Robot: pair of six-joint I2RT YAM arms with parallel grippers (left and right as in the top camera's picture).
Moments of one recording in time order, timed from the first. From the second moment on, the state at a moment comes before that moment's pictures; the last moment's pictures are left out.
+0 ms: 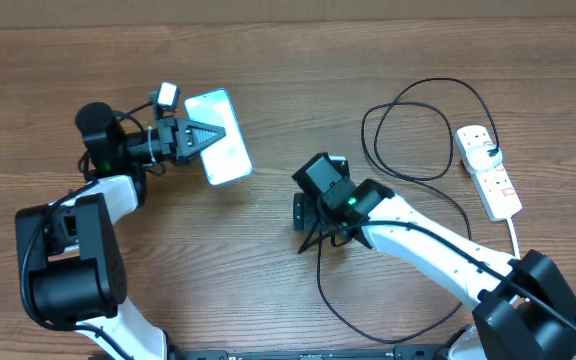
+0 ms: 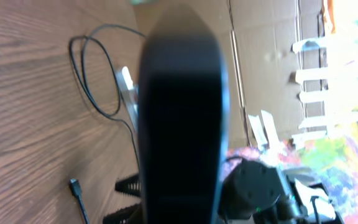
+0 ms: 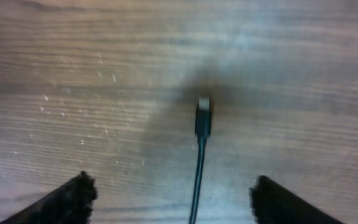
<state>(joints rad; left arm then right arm) 0.20 1.89 0.88 0.86 1.56 -1.20 0.75 1.64 1.04 -0.64 0.08 0.72</state>
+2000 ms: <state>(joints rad) 0.16 1.89 0.88 0.90 1.56 -1.30 0.82 1.51 1.18 -0.75 -0.51 0.48</state>
